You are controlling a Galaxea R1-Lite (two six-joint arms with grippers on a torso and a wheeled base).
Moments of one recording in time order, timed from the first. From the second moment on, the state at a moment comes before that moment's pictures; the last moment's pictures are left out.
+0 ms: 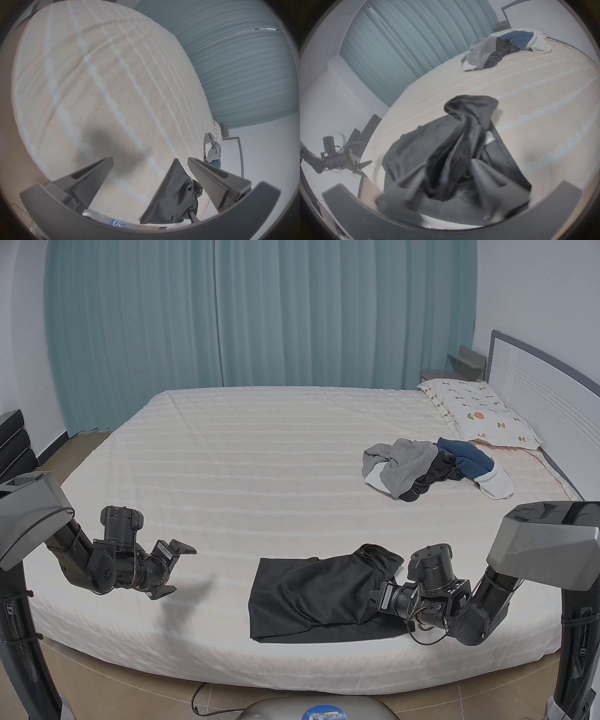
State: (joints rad) left arm -0.03 2.17 -0.82 -0.58 -0.30 -1.01; right arm 0.50 2.30 -0.72 -0.96 -0.06 0.64
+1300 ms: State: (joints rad) left arm -0.04 2.18 -0.83 -0.58 -0.26 -1.01; right arm 0.33 2.24 -0.71 -1.01 0.04 0.73
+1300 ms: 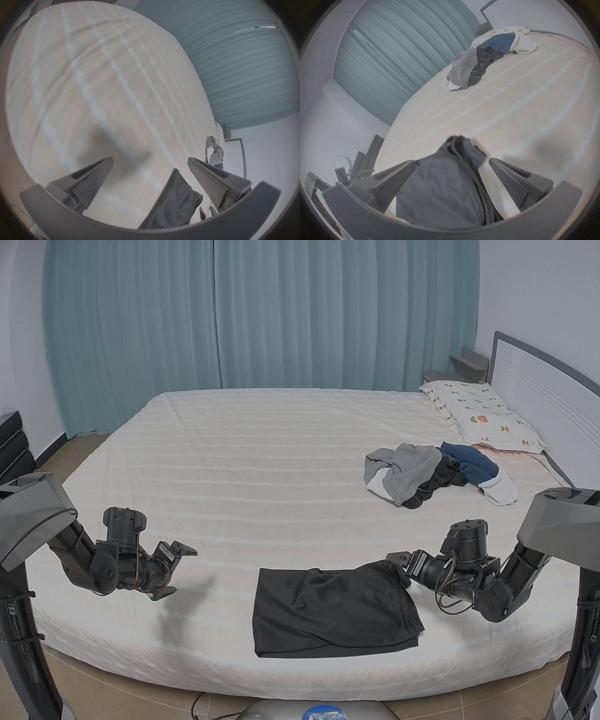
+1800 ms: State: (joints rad) left arm -0.06 2.20 -0.84 -0.58 -0.21 -1.01; right arm 0.33 2.37 -0.83 -1.01 0.05 0.75
